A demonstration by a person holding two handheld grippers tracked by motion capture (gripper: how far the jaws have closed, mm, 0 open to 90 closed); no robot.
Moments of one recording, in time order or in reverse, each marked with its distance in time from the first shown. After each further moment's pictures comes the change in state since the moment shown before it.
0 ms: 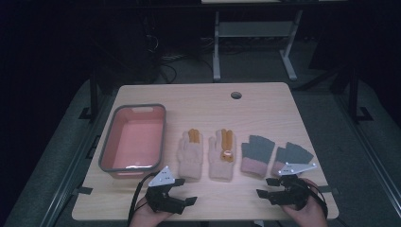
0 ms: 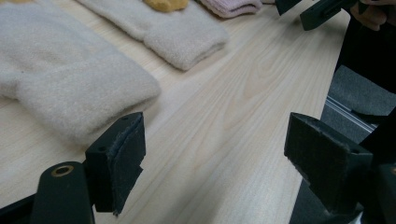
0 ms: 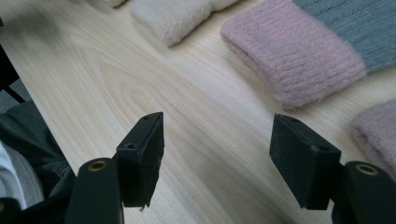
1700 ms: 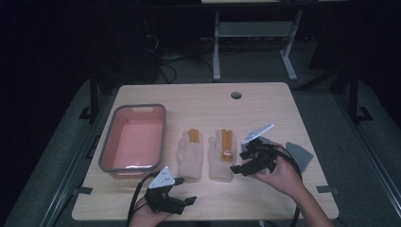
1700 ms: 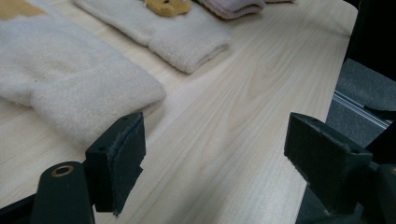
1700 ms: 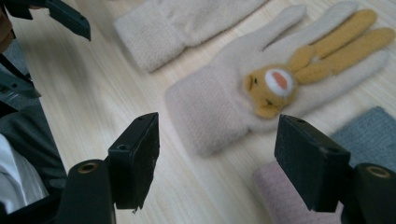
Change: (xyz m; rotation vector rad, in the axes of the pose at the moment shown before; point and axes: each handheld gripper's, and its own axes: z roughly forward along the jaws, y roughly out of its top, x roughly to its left) left arm -0.003 0.002 -0.002 -0.004 0.030 0.040; right arm 0.029 0.125 0.034 0.171 0.061 -0.192
